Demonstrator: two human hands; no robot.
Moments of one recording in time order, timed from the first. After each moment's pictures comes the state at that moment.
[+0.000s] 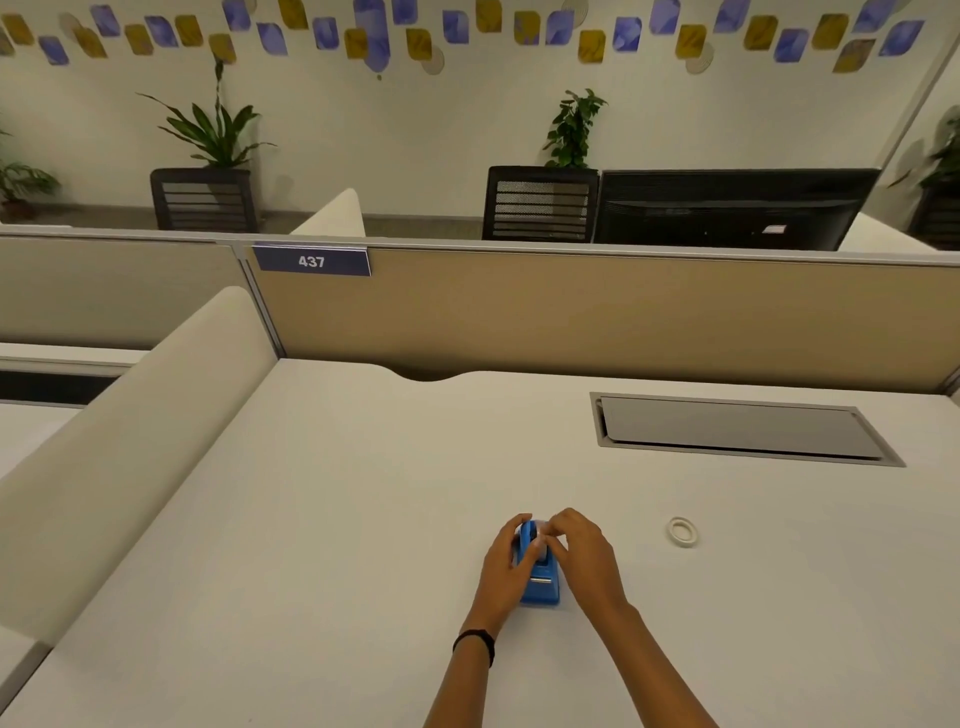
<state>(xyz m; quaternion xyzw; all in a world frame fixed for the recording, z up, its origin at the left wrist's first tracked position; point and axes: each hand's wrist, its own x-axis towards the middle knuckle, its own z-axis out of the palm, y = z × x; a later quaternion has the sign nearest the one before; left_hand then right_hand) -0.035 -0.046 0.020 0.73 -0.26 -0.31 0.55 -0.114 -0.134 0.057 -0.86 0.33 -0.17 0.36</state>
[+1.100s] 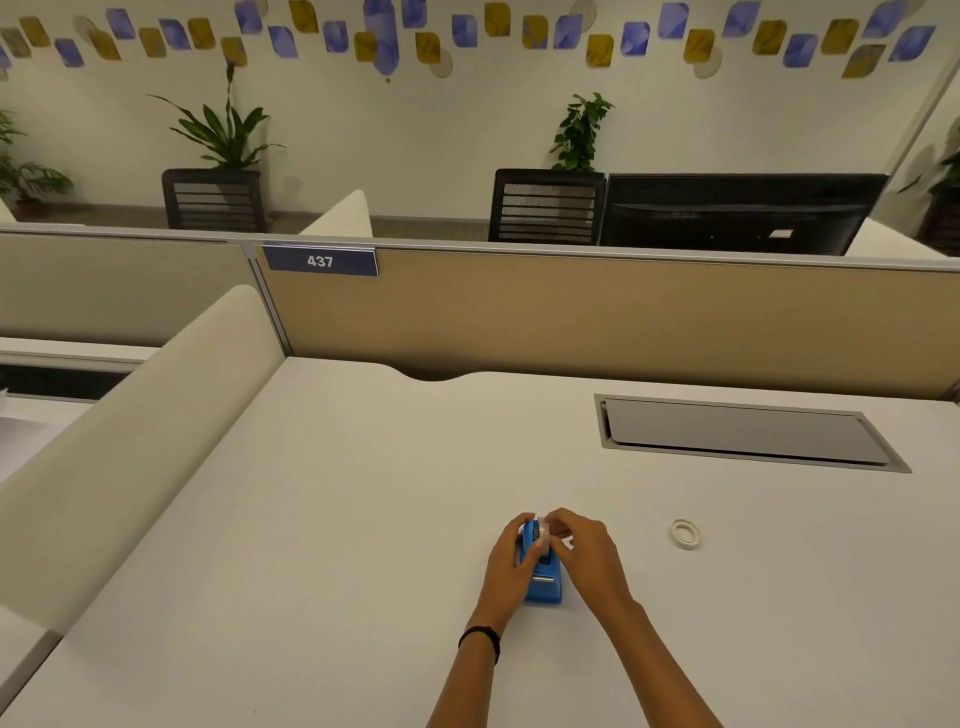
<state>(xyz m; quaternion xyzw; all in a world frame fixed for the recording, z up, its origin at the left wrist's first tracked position) -0.037 -0.048 0.020 0.72 -0.26 -0.31 0.56 -0.117 -0.132 0.067 -0.84 0.34 -0.16 0.39</state>
